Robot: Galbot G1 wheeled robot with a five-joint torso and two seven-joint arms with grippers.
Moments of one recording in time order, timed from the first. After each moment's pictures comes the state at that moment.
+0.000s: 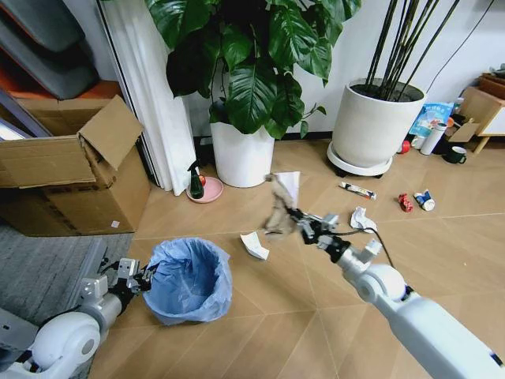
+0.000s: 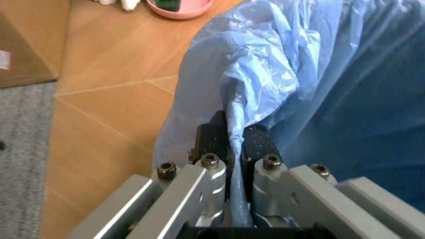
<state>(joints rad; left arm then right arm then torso) 1.44 -0.69 -0.43 -1.93 -0.87 0.32 -0.09 -0.81 0.89 -0.11 1.61 0.83 0.34 -0.59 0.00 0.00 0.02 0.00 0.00</state>
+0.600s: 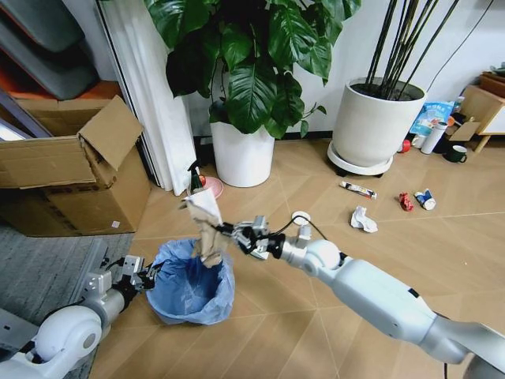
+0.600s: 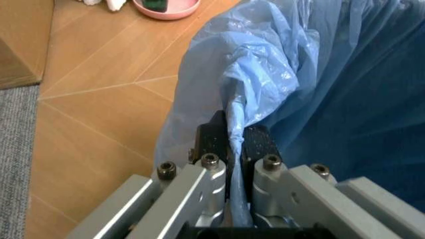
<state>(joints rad) 1.43 -0.66 -0.42 -1.94 -0.91 0.32 -0.08 -0.50 1.07 -0.50 1.42 0.81 0.35 -0.66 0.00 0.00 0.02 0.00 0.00</state>
